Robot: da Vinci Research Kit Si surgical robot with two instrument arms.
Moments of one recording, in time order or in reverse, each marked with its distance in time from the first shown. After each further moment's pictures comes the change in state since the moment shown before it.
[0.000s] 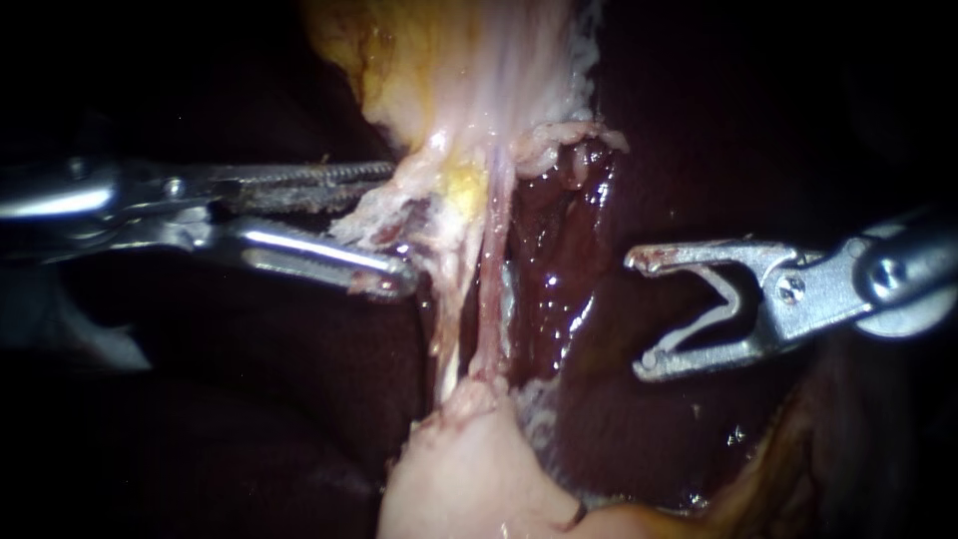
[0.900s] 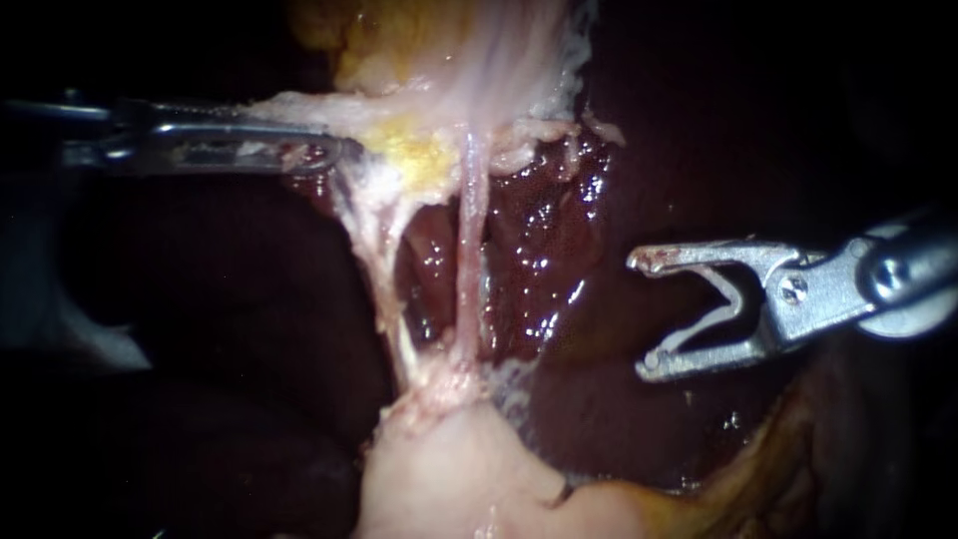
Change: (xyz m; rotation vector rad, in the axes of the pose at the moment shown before) right arm 0.000 0.000 0.000 0.001 0.001 -0.001; left arm 0.007 -0.001 -0.010 0.082 -0.002 -0.128
